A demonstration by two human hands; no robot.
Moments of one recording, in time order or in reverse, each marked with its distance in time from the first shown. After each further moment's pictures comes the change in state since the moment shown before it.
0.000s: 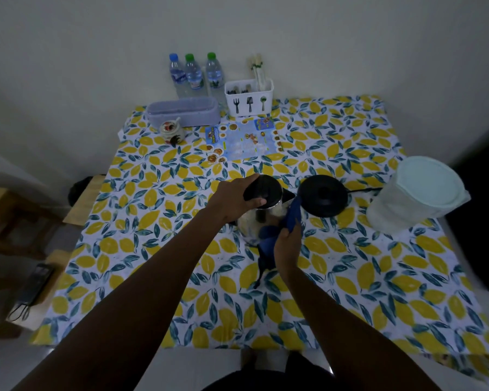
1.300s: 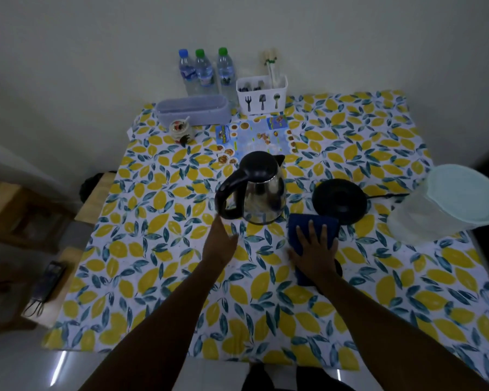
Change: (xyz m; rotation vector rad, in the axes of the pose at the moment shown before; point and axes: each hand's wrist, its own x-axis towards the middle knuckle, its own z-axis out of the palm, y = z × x) left_hand -0.016 -0.096 0.094 -0.268 0.210 -0.397; right_hand 0.064 0.044 -0.027 -1.295 -0.423 -0.385
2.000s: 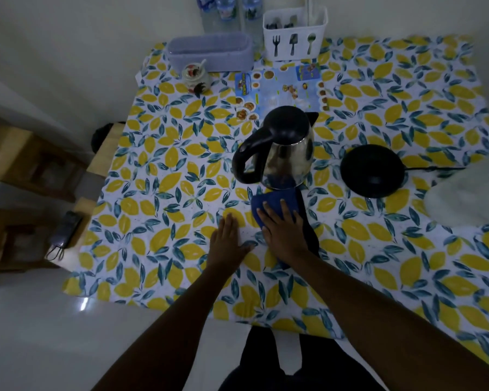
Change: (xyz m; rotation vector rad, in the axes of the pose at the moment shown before) left_hand -0.046 -0.084 0.046 0.335 -0.177 0.037; right_hand -0.005 -0.097 0.038 0.008 0.015 -0.419
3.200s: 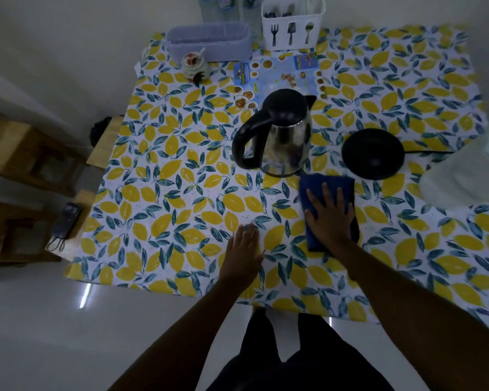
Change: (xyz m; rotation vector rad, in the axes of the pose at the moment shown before) left_hand -0.056 0.017 0.047 0.077 0.012 0.191; right_hand -0.046 0.082 -0.013 0.044 0.044 0.385
